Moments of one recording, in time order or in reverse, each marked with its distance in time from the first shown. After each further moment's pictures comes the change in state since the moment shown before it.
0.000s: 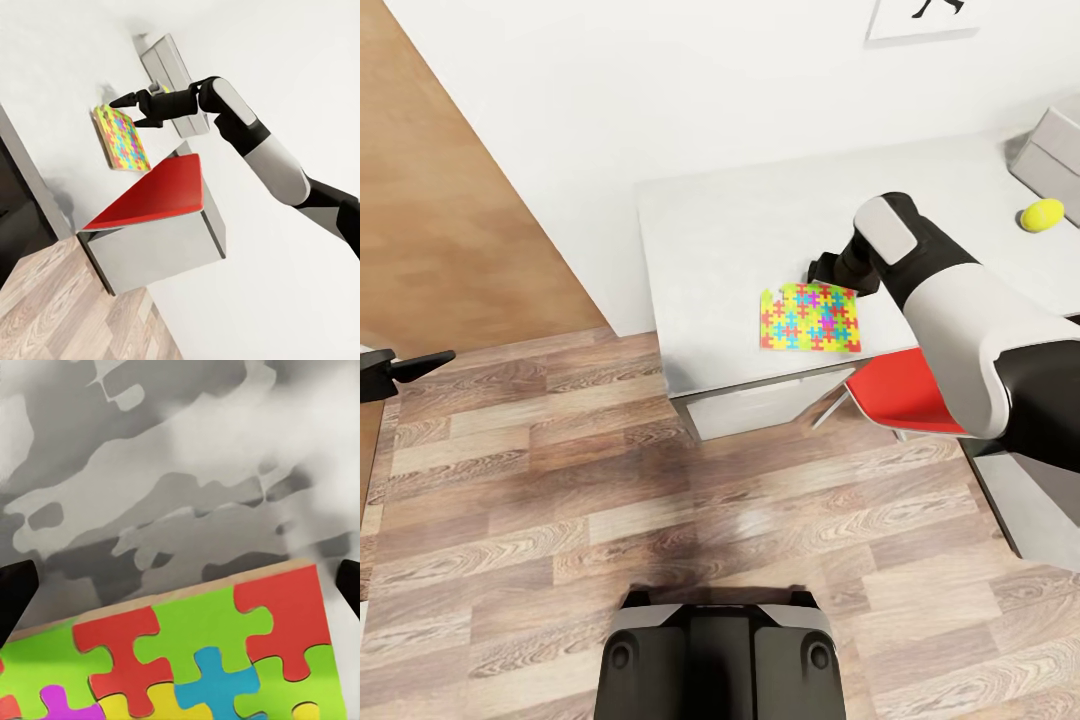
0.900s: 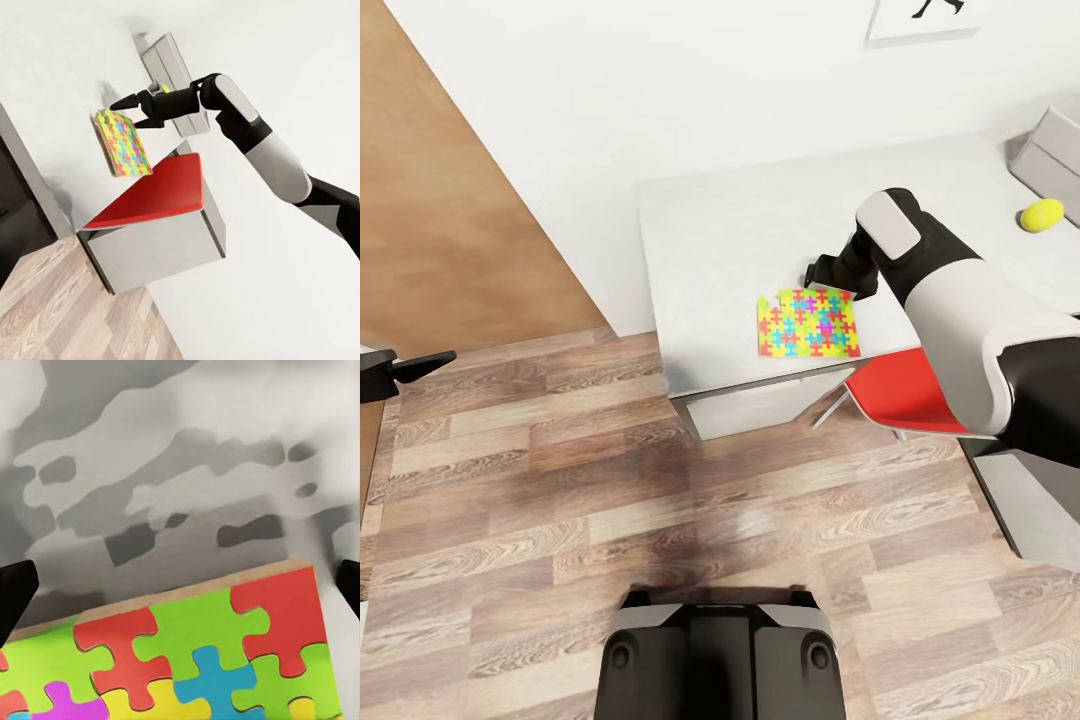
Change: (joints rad) left arm 0.000 0.000 -0.003 0.000 -0.001 0.000 0.000; right arm -0.011 0.001 -0.020 0.005 -0.009 0.082 -0.001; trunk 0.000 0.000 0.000
